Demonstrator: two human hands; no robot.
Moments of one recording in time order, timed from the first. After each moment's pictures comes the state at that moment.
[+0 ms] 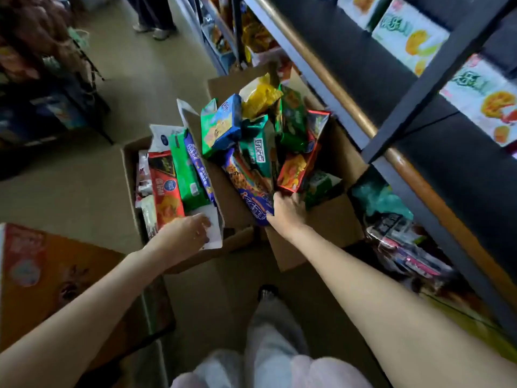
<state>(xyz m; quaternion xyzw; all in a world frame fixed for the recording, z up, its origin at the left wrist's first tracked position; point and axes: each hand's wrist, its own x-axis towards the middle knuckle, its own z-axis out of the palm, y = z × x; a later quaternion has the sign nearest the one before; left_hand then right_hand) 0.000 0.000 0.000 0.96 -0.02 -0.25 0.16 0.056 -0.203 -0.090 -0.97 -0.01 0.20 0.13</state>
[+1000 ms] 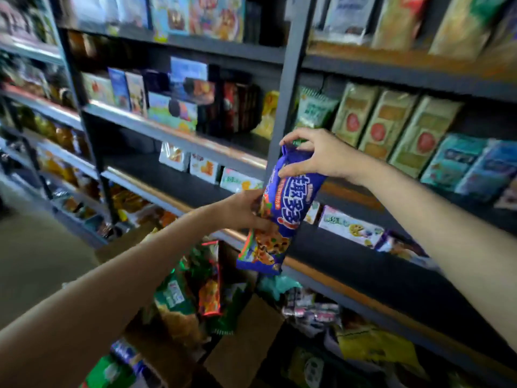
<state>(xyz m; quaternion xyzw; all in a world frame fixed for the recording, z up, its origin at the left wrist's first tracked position) 0.102 -0.163 0.244 0.71 -0.53 -0.23 0.41 -0.009 -0.304 0.352 -0.93 0.08 -0.11 0.33</state>
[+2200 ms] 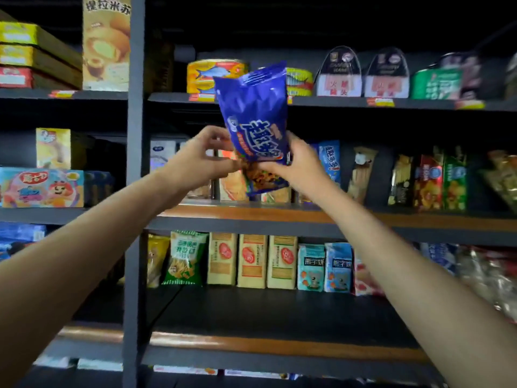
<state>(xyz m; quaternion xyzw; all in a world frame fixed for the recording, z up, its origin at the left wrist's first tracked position) 0.038 -0.313 0.530 0.48 -0.64 -0.02 0.60 -0.107 -0.438 0.538 -0.82 0.13 -0.55 0.09</state>
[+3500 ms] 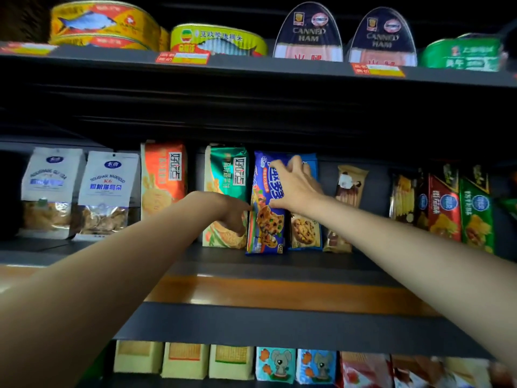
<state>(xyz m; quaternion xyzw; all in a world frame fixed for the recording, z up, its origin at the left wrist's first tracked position) 0.013 -0.614 0.565 0.77 -0.63 0.11 0.00 -0.111 -0.699 0.574 -0.84 0.37 -0.35 -0.19</state>
